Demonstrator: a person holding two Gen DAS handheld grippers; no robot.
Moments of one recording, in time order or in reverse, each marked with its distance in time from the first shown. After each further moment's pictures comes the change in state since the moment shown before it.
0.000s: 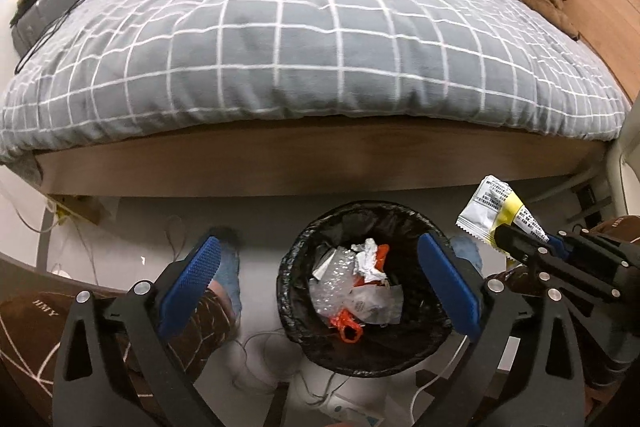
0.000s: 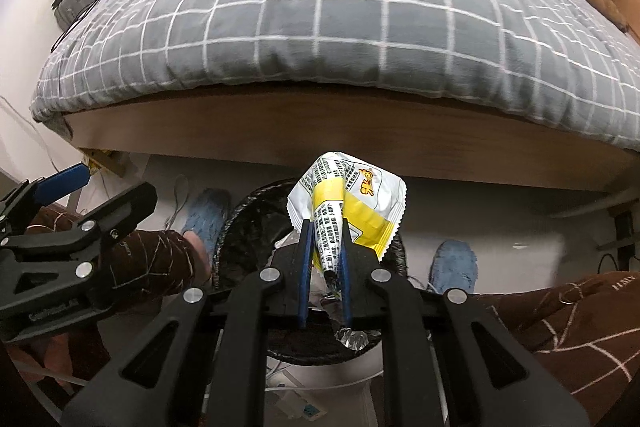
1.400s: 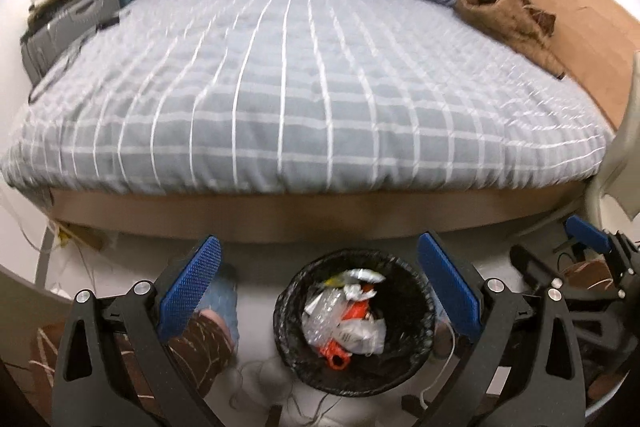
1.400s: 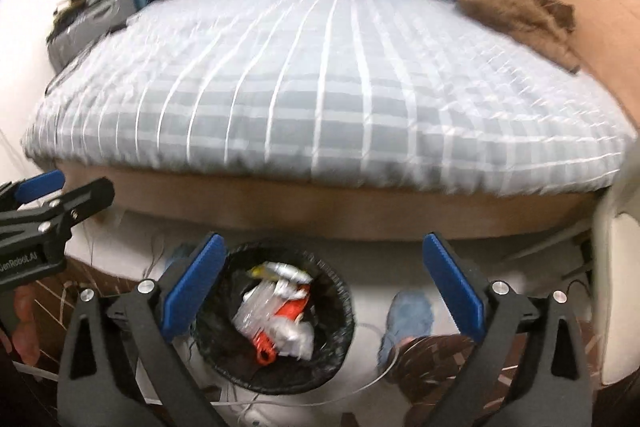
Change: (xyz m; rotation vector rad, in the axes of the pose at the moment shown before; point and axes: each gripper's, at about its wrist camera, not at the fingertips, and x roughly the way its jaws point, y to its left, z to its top) left arm -0.074 -0.008 0.036 -0.011 -0.157 -0.028; right arm -0.094 -0.031 0.014 0.027 -0.264 -0.138
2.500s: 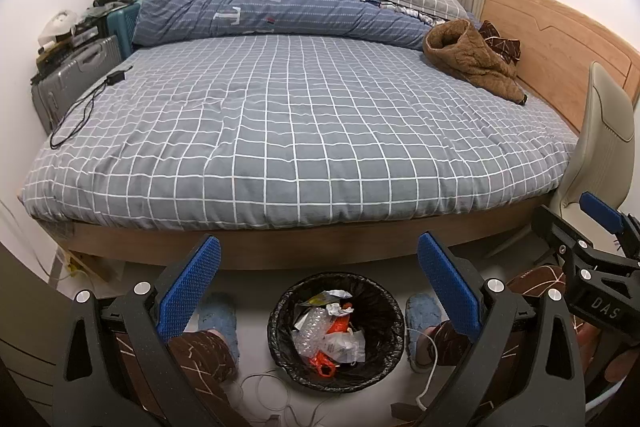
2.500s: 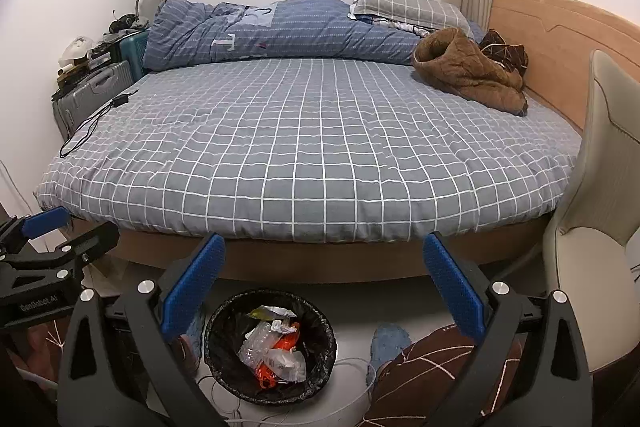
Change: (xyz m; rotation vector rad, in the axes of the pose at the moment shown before) left arm -0.109 -0.029 0.002 0.042 -0.140 -0.025; right arm -0.125 -0.015 0.009 0.058 -0.204 -0.048
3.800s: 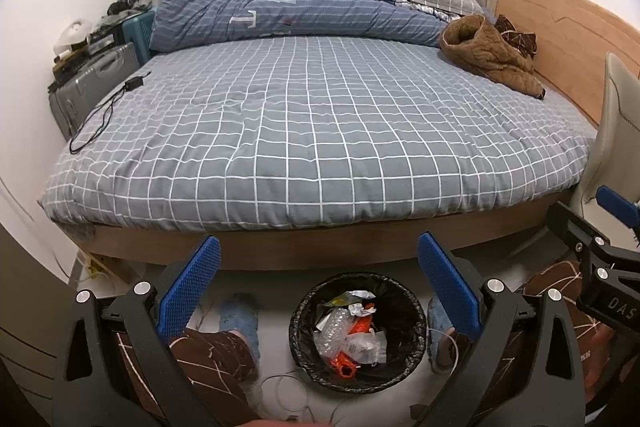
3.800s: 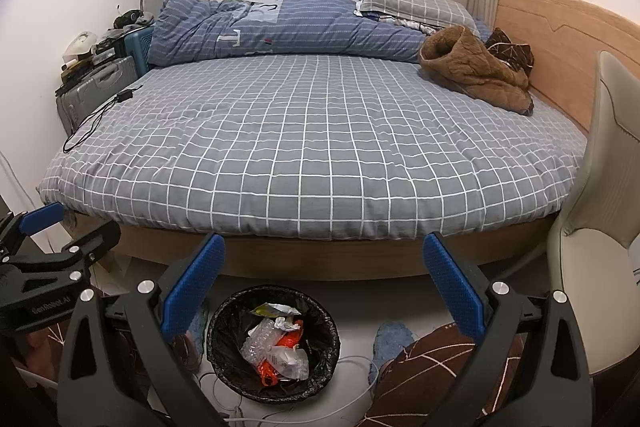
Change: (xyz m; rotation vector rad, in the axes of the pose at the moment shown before) left arm 0.000 0.000 -0.004 0.025 -0.001 0.090; right arm 0.001 0.006 -0.003 -0.012 0.009 0.014
